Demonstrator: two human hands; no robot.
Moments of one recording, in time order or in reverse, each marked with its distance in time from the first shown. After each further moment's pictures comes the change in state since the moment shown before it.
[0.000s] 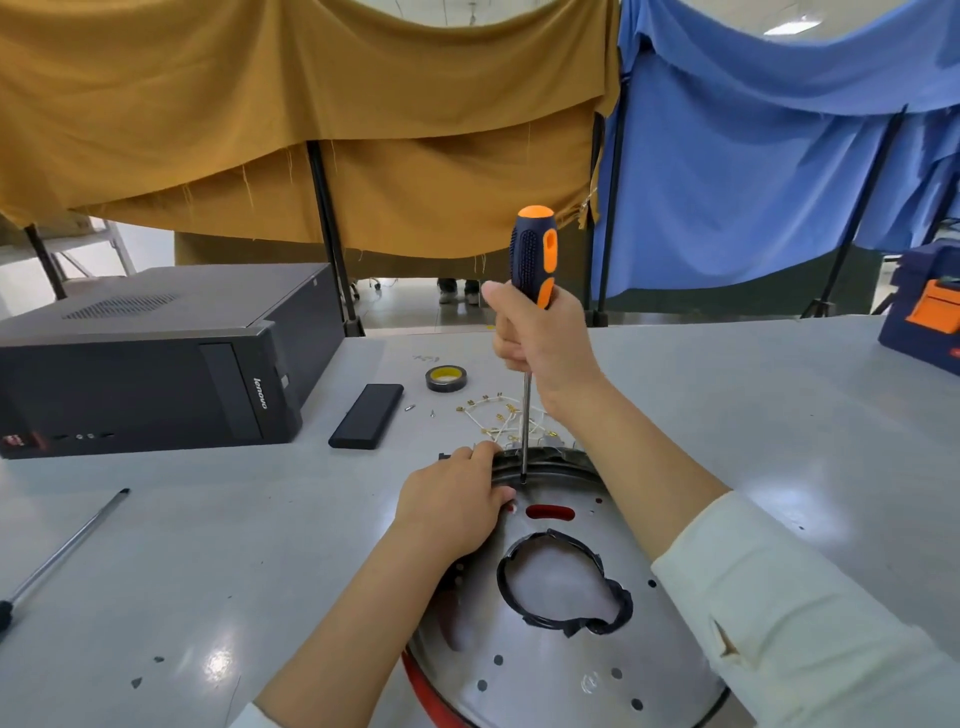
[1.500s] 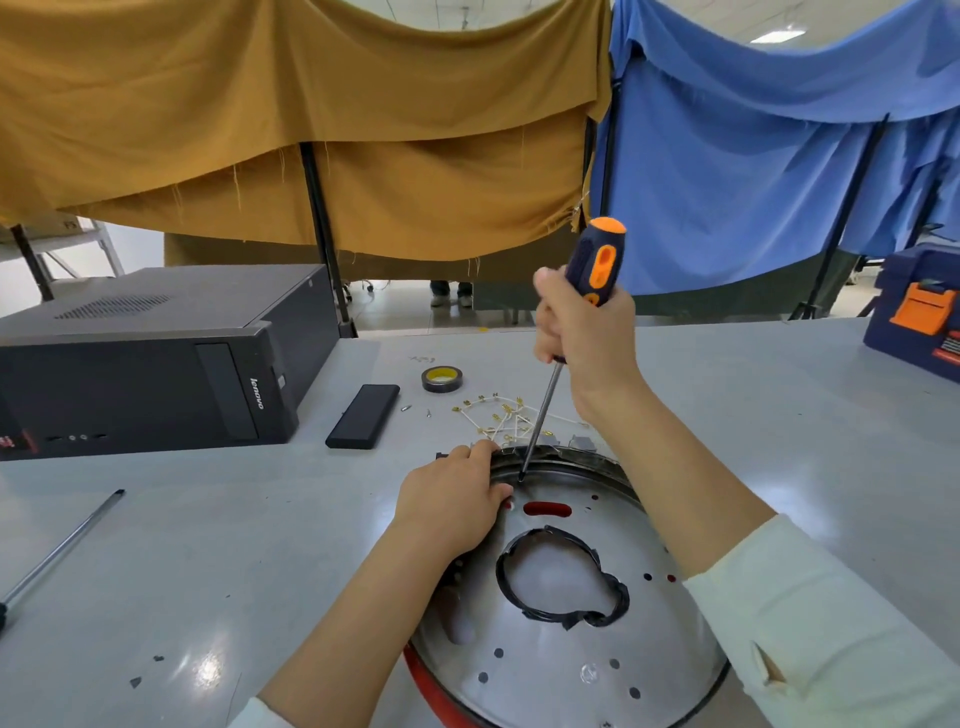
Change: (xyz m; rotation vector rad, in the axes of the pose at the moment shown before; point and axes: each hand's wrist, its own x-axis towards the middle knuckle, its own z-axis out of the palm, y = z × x) left_hand -0.001 0.000 0.001 0.021 0.001 0.001; right_hand -0.010 -0.014 -0.019 0.075 0.147 -0.088
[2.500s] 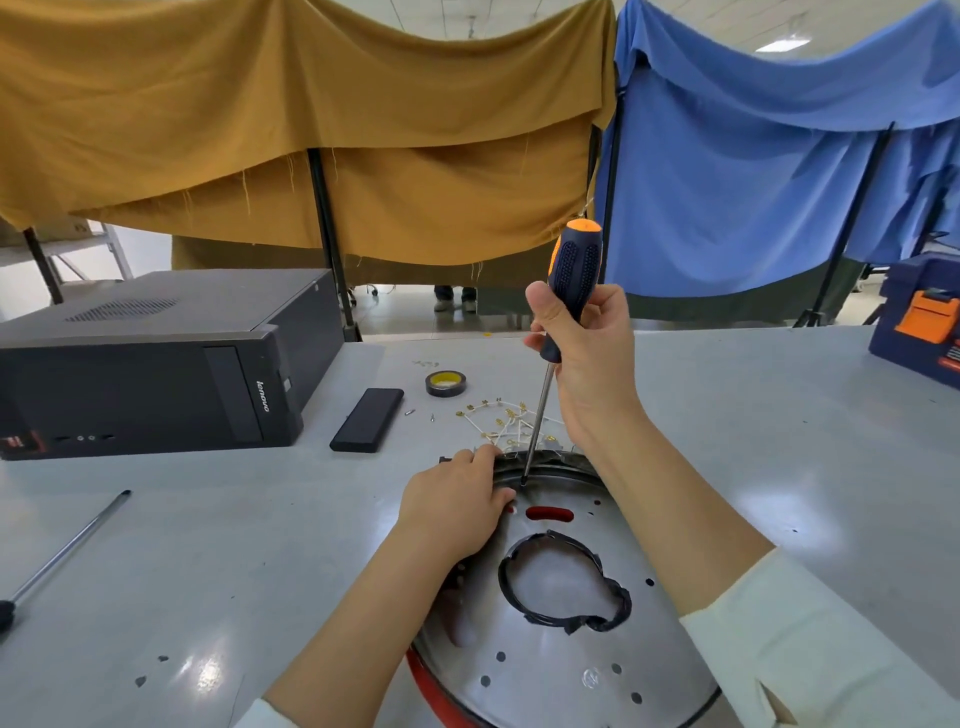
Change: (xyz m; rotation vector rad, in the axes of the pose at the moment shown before) left_hand -0.001 0.000 0.000 0.010 0.010 0.012; right_hand -0.006 0.020 0.000 0.080 0.071 -0.103
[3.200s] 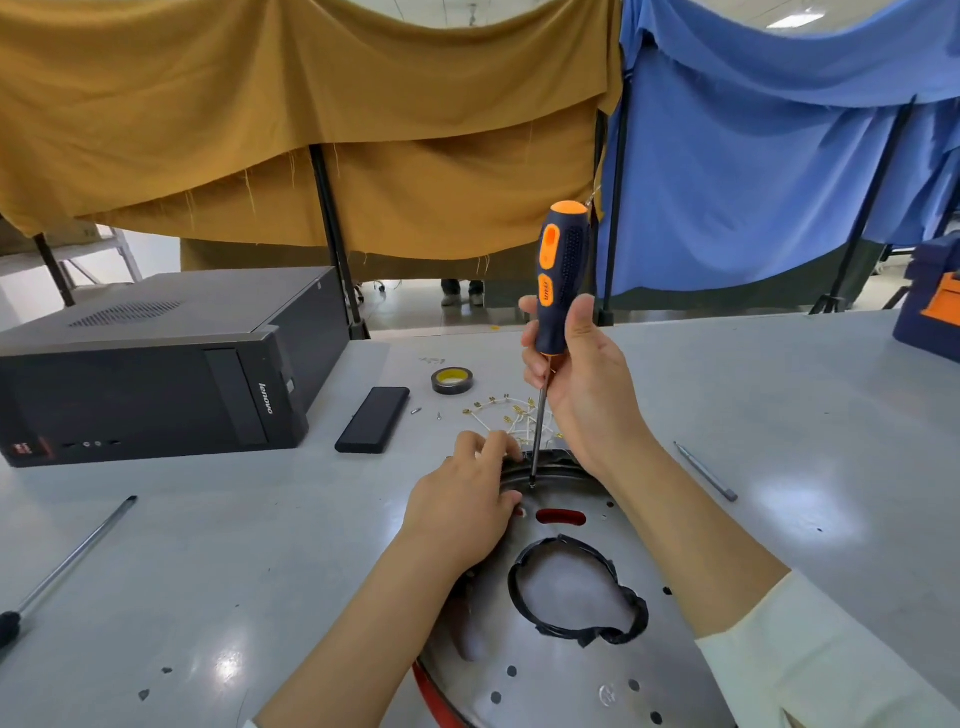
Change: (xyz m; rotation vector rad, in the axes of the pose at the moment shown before) left_hand -0.004 -0.001 -0.002 -0.148 0.066 0.039; right_hand -0.010 0.018 -0.008 0.212 -0.234 0.140
